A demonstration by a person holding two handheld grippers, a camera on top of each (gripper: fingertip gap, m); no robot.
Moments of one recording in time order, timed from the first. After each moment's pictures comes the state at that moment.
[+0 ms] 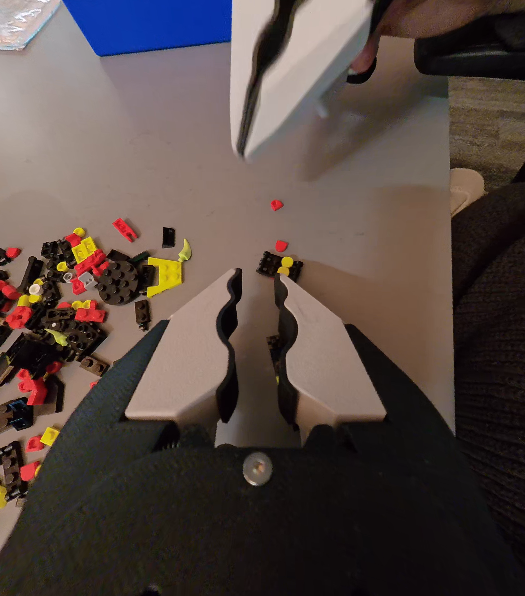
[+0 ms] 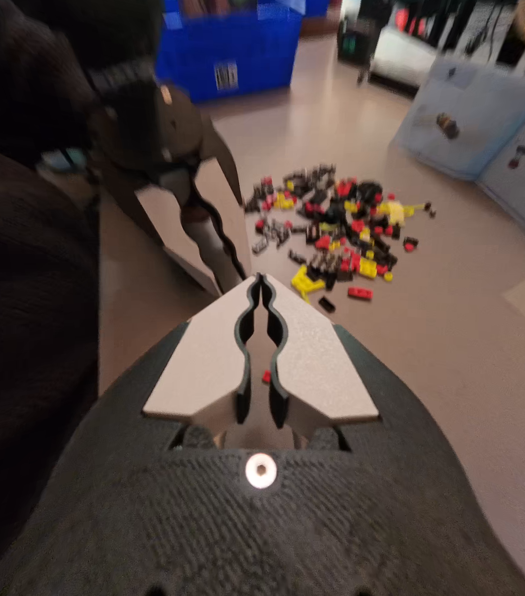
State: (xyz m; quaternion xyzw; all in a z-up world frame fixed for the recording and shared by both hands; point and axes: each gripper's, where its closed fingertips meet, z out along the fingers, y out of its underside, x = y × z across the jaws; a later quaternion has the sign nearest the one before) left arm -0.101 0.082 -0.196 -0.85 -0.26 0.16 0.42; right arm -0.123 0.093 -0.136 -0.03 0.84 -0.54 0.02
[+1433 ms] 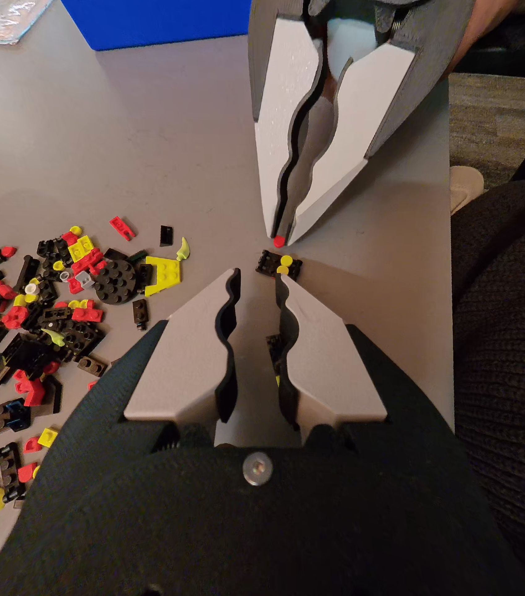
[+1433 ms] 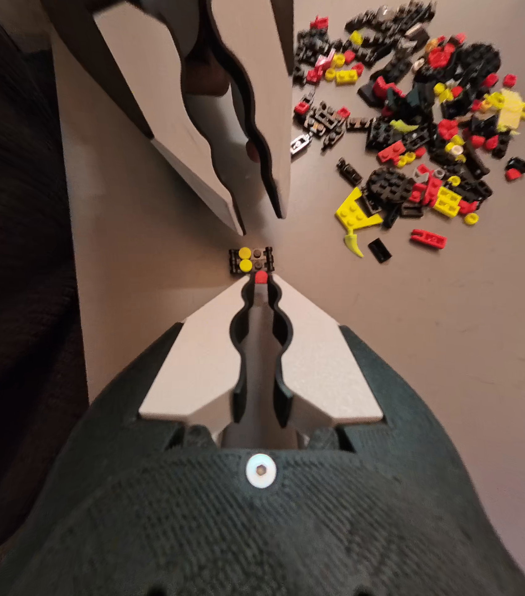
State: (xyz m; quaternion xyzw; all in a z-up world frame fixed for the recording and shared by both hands) left arm -0.100 0.081 -0.198 -0.86 -0.26 0.16 0.42; right arm -0.104 0.100 -0.204 -0.09 0.92 -0.37 0.02
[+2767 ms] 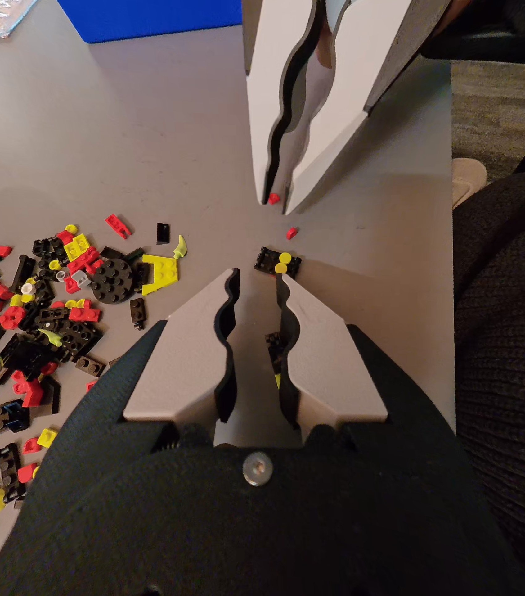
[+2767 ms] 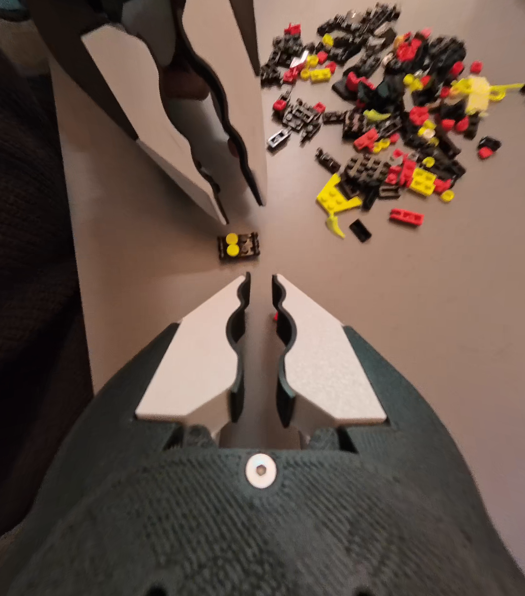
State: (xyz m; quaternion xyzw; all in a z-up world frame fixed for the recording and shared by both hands) left arm -0.099 0.082 -0.201 -0.86 -0.26 0.16 0.41; right arm -0.115 0.112 -0.196 -0.06 0.92 -0.39 0.02
